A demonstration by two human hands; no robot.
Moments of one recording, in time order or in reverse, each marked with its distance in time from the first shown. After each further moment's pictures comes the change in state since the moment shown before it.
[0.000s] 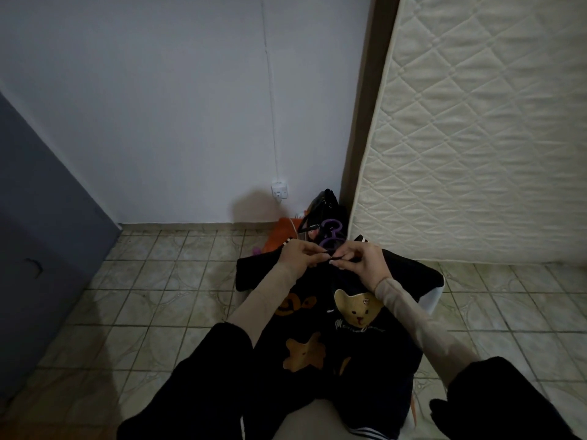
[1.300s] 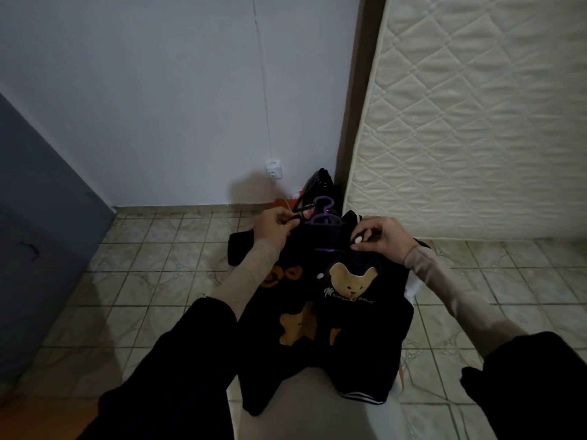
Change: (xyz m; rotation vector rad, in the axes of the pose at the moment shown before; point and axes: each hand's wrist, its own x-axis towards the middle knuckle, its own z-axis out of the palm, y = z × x) left_hand -0.008 -0.008 -0.012 0.088 0.361 0.103; right_hand -0.017 0.003 -0.057 -0.173 -0.220 -0.042
